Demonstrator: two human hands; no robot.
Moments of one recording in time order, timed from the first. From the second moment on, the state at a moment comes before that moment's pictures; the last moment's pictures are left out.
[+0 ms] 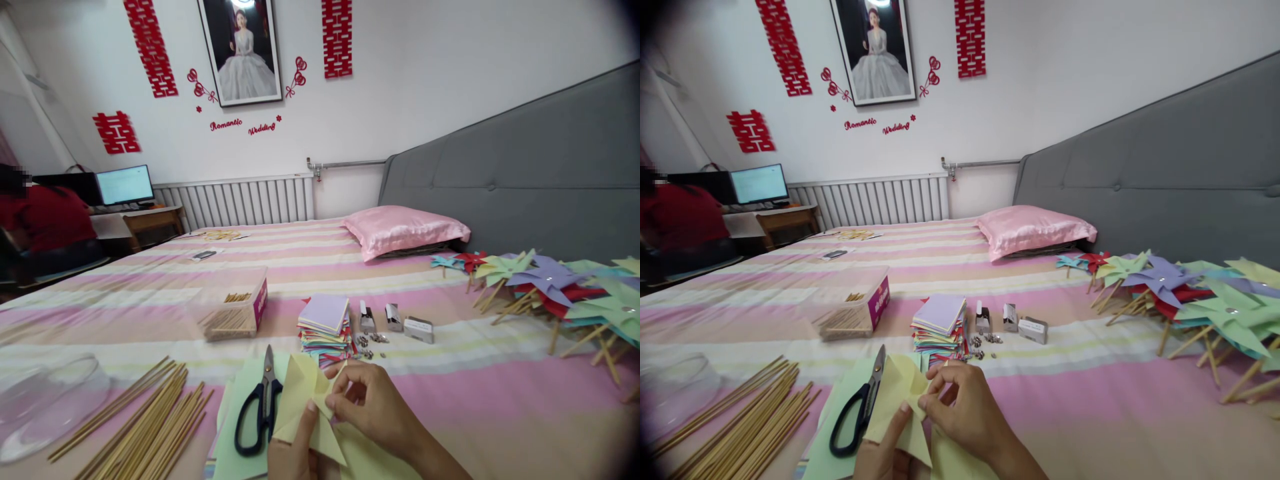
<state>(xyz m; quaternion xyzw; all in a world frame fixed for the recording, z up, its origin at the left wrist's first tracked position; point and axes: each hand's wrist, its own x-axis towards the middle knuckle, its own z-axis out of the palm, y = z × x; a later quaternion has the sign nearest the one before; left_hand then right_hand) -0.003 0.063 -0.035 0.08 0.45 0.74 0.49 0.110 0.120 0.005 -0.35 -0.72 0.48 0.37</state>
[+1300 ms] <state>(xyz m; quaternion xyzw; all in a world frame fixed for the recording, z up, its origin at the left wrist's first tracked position) -0.004 0.064 -0.047 0.10 0.46 0.73 0.49 0.103 0.111 0.009 -0.38 -0.67 0.52 0.37</state>
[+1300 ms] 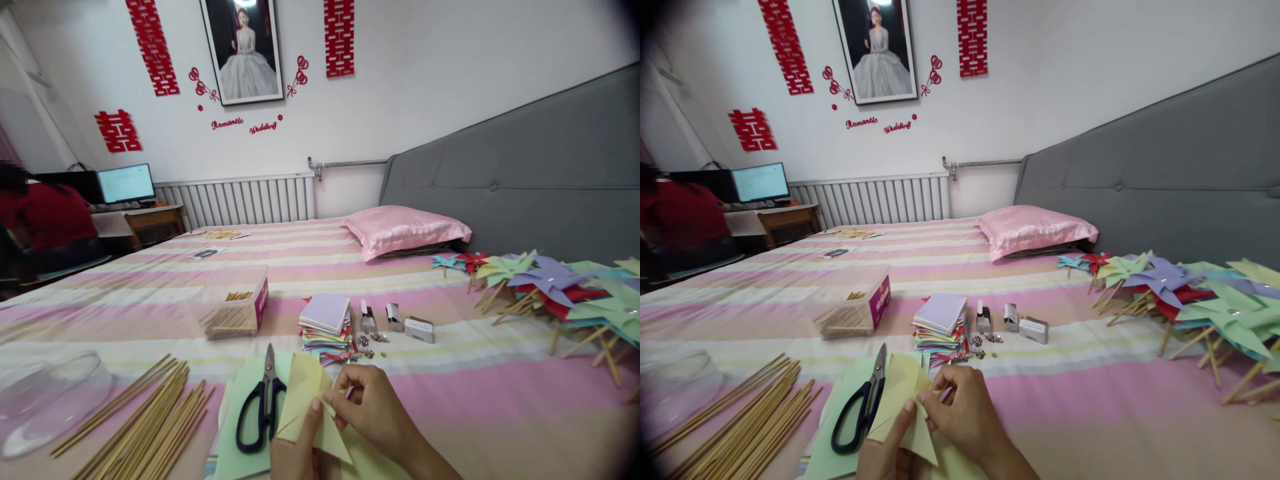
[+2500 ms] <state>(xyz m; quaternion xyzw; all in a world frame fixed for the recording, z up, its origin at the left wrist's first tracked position) 0.000 0.058 -0.026 0.07 0.44 0.74 0.51 0.101 0.107 0.011 -0.28 -0.61 0.62 0.41</state>
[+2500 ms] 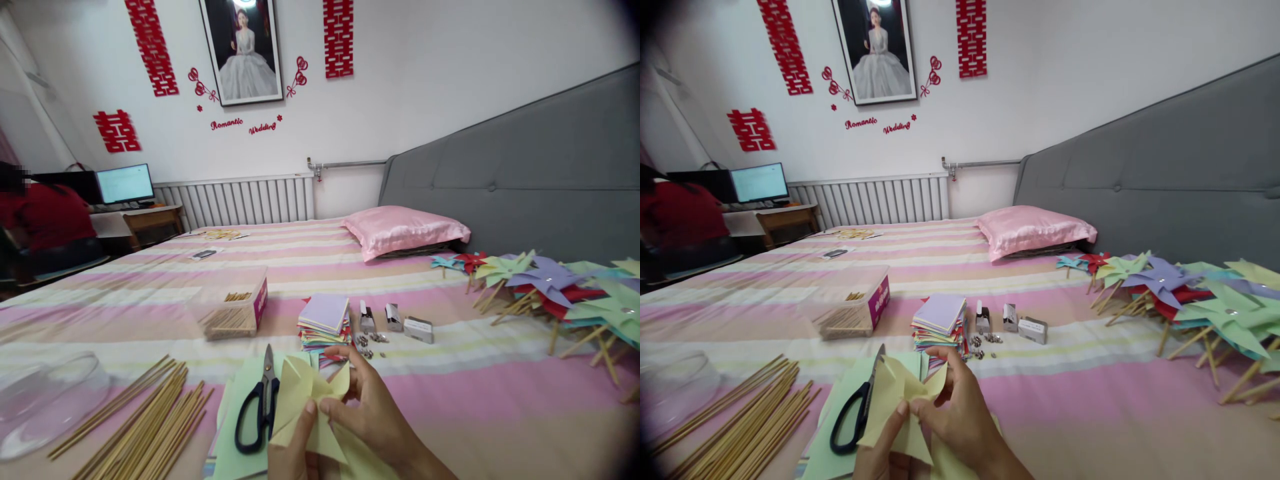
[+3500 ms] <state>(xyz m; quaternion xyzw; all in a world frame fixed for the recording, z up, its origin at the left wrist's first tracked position) -0.001 0.060 -0.052 0.26 0.54 0.64 0.48 0.134 0.132 0.003 -0.24 -0.56 0.75 0.28</state>
